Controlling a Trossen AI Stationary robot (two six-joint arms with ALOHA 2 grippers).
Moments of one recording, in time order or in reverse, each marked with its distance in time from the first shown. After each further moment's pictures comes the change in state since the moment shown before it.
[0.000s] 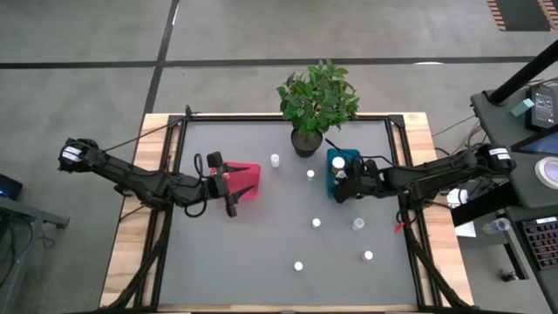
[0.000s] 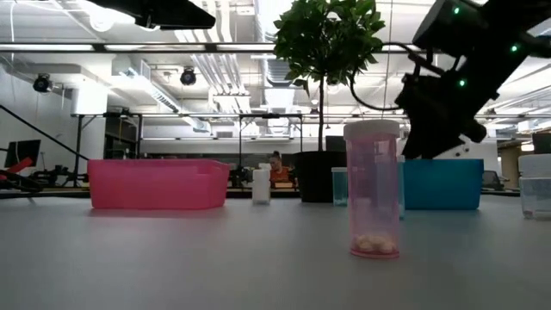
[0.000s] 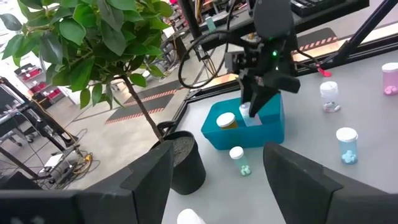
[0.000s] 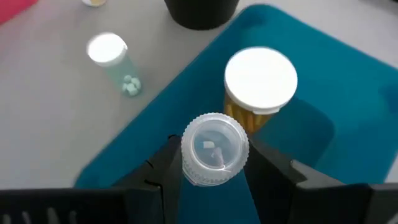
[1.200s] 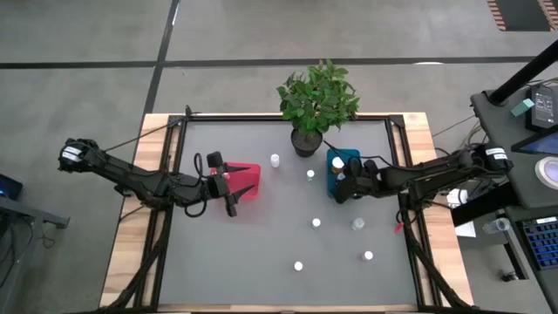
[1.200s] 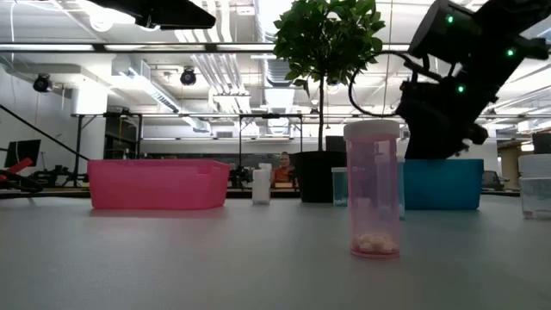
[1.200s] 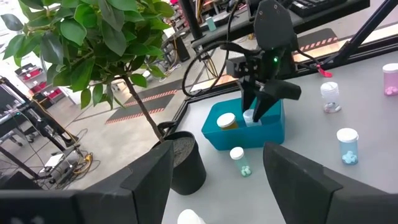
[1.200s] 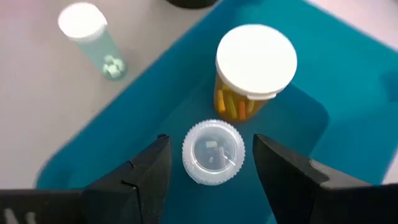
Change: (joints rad) left arm 0.001 0.000 0.000 0.003 0.000 0.001; right arm -0.011 0.038 0.015 -0.040 -0.018 -0.007
